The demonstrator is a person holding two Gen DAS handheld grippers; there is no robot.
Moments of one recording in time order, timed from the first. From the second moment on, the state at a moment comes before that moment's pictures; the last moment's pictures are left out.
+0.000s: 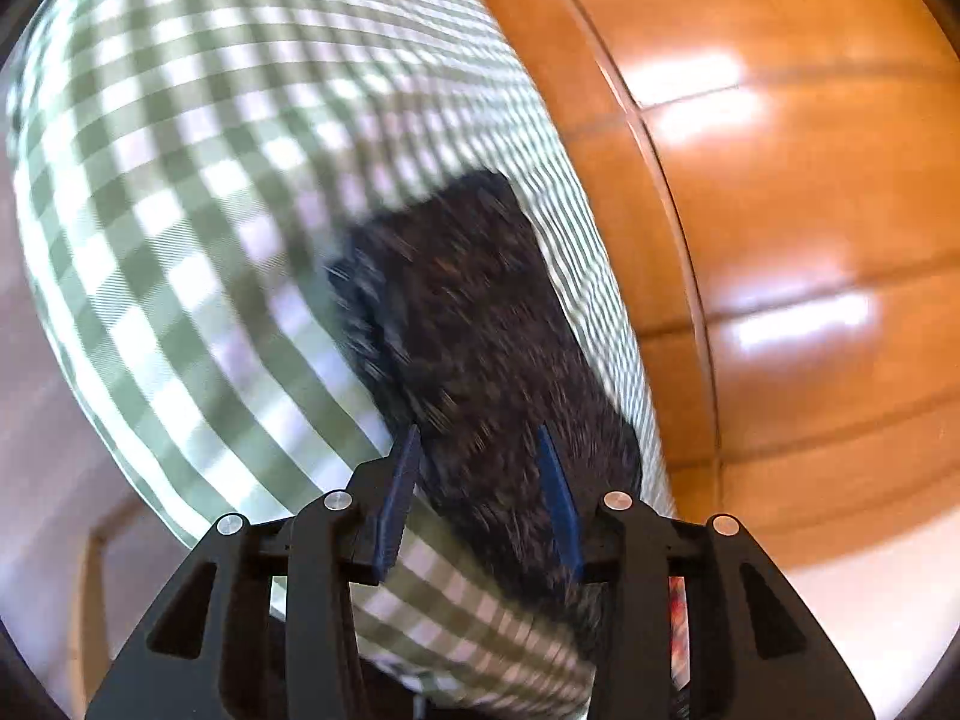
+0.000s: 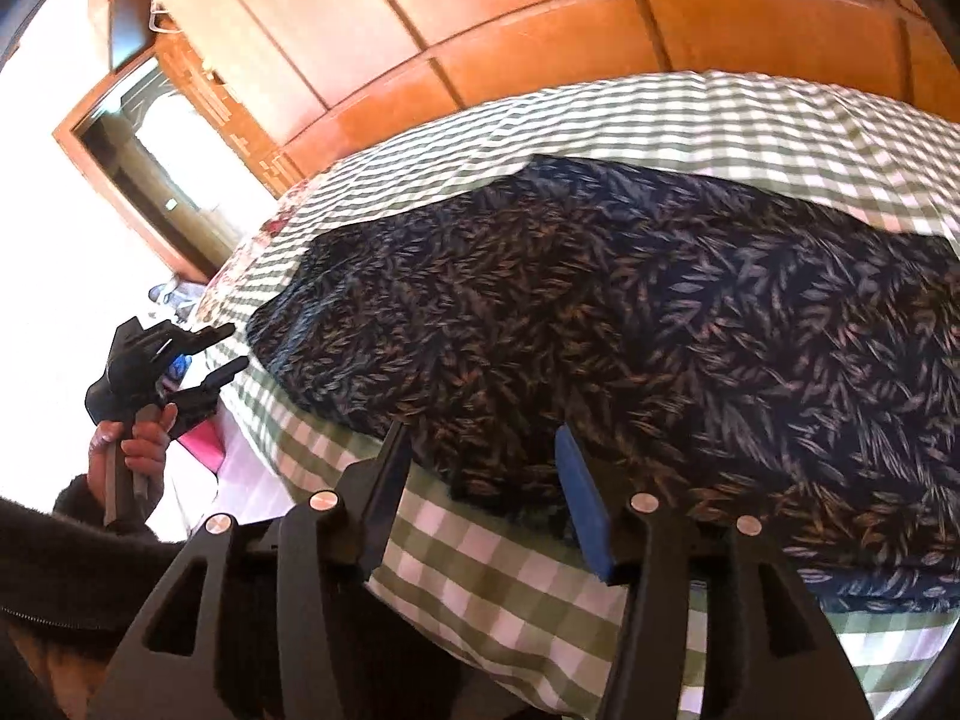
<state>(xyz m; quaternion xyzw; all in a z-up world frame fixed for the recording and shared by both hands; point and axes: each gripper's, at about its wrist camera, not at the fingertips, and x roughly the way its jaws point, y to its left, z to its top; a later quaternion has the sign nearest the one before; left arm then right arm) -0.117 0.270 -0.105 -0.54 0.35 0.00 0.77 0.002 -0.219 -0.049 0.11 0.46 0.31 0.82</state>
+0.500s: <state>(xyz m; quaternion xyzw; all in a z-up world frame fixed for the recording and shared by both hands) -0.089 0.307 -0.126 -0.57 0.36 0.07 0.74 0.010 -0.219 -0.062 0.12 0.48 0.28 0.82</state>
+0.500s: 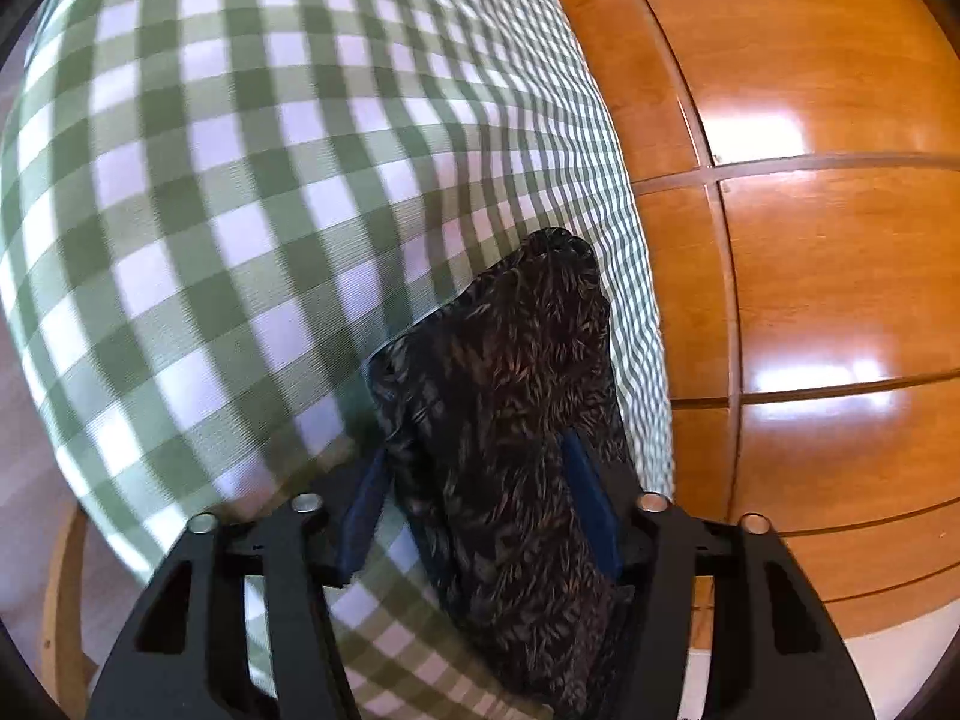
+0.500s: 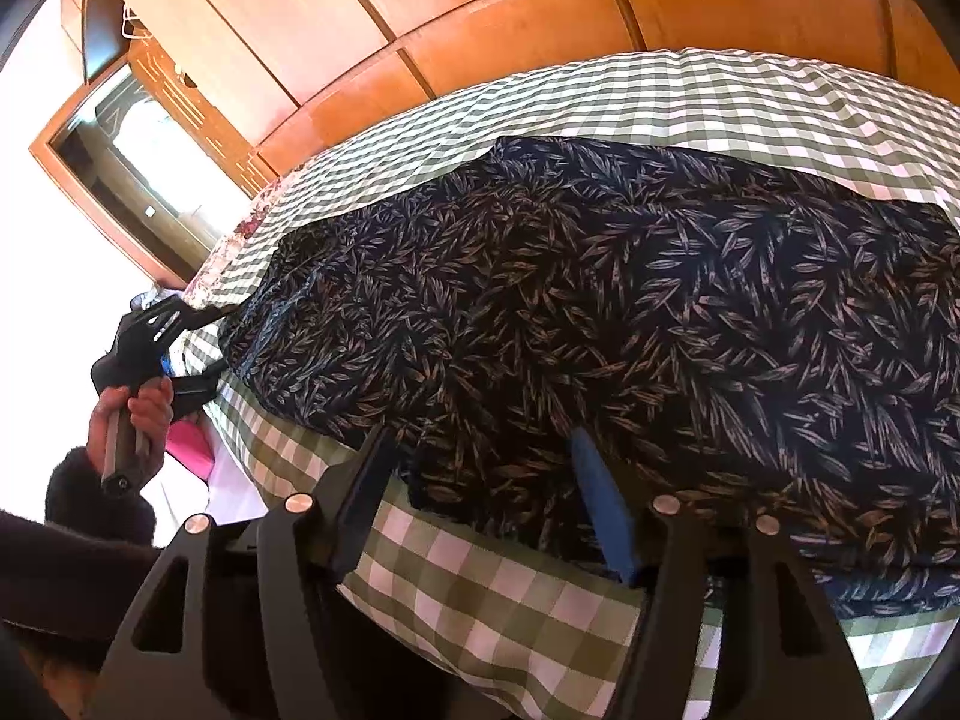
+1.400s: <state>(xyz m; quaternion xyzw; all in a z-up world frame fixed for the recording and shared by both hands) -0.076 0.055 -0.040 -0.07 0.36 -0.22 0.91 0.098 -0.182 -0.069 0.40 0.49 0.41 0.65</state>
